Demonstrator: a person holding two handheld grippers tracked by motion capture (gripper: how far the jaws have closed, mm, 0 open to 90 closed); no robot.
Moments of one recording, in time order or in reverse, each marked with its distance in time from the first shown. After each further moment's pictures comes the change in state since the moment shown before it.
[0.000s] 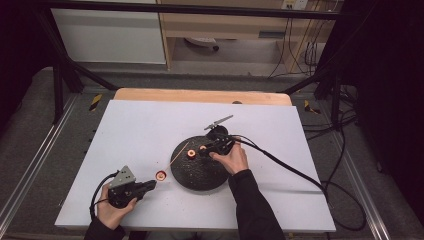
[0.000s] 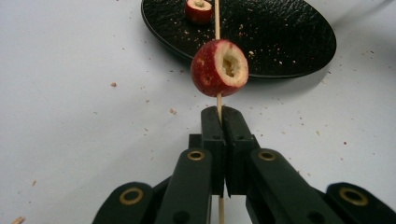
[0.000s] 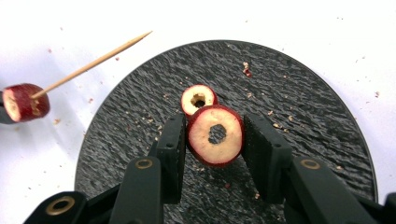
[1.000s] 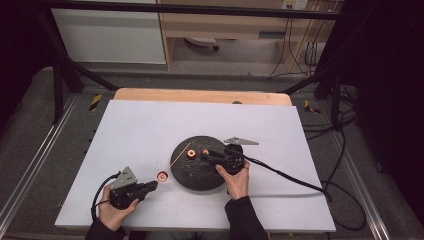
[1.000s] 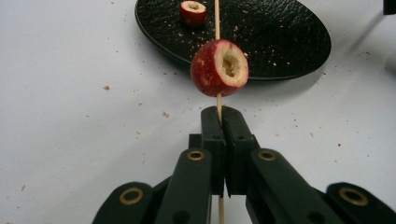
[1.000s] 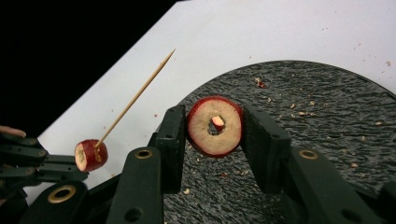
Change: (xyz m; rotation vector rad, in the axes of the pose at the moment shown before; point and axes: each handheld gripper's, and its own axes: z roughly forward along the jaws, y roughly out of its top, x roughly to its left) left arm -0.006 0.000 0.002 -0.009 0.001 0.003; right arm 0.011 -0.066 -0.007 -0.431 0.100 0.289
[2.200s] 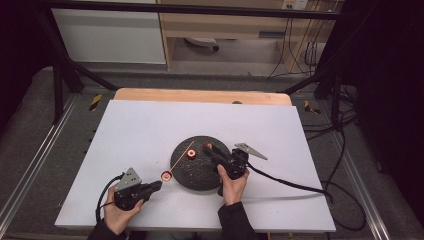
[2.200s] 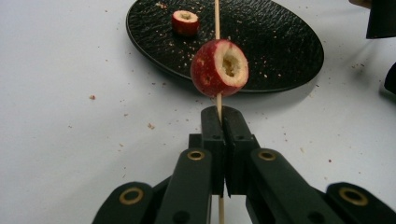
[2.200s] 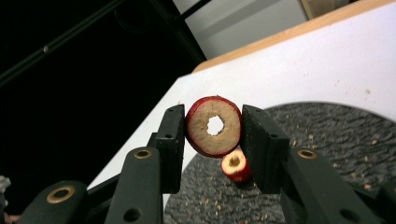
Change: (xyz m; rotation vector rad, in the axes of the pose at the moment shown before) left arm -0.012 0.003 0.007 -0.033 0.007 -0.017; right arm 0.003 -0.015 -0.007 -0.323 0.008 0.170
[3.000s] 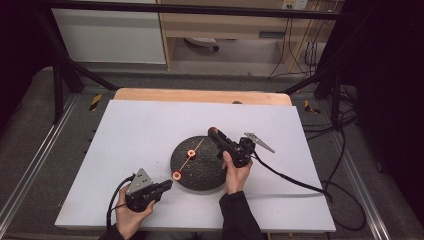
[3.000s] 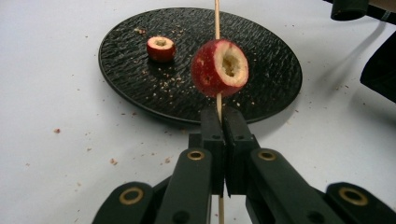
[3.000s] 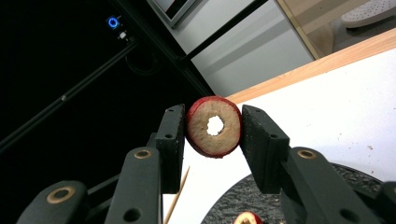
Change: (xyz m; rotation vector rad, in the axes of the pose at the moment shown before) left arm -0.029 0.014 0.014 -0.042 0.015 0.017; right arm -0.004 0.031 0.004 -0.140 0.028 0.078
